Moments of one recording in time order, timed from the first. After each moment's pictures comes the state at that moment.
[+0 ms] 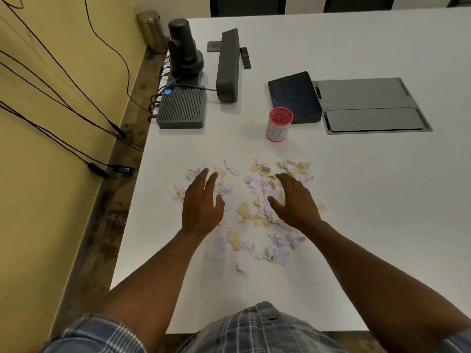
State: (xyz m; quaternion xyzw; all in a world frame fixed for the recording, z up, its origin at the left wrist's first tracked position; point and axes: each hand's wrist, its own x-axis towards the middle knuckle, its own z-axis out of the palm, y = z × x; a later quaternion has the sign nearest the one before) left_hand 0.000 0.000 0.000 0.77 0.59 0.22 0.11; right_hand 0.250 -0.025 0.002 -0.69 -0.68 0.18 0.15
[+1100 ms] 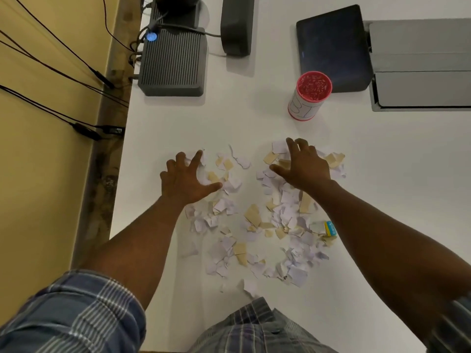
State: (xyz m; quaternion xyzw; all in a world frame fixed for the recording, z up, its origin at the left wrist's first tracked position) left_hand -0.046 0.133 -0.086 0.71 0.69 -0.07 0.15; right_hand 0.262 0.129 -0.073 -0.73 -0.66 0.20 -0.03
